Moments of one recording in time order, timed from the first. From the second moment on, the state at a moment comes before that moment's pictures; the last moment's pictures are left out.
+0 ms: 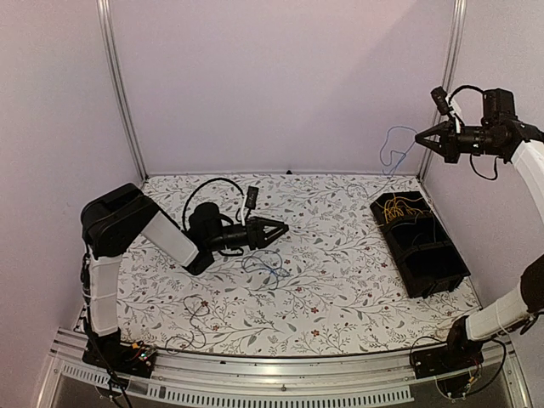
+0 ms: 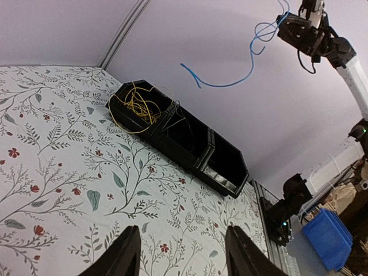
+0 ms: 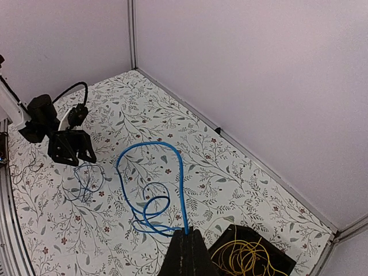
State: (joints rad) left arm -0.68 2.12 0.89 1.27 0.62 -0.65; right arm -0.07 1.37 1.60 -0.81 -0.86 -0.55
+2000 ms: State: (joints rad) left arm -0.66 1.95 0.83 0.95 0.51 -0.53; right arm -0.33 1.27 0.77 -0.86 -0.25 -0.92
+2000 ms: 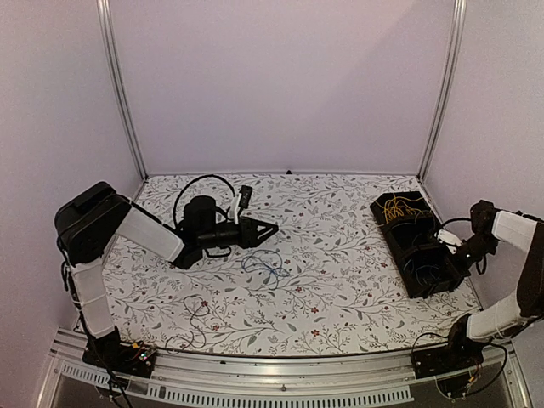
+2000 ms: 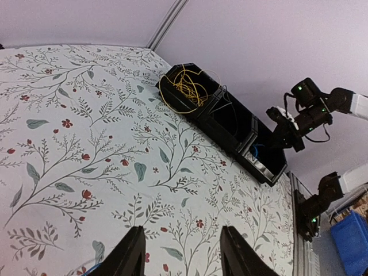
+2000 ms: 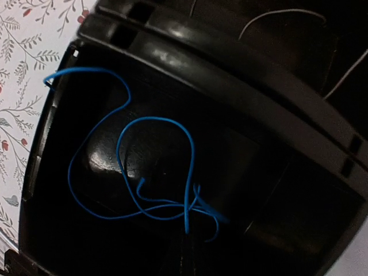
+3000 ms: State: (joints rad) left arm -0.72 1.71 0.91 -0.02 0.21 -0.17; right arm 0.30 1.51 1.18 -0.83 -0.32 -0.67
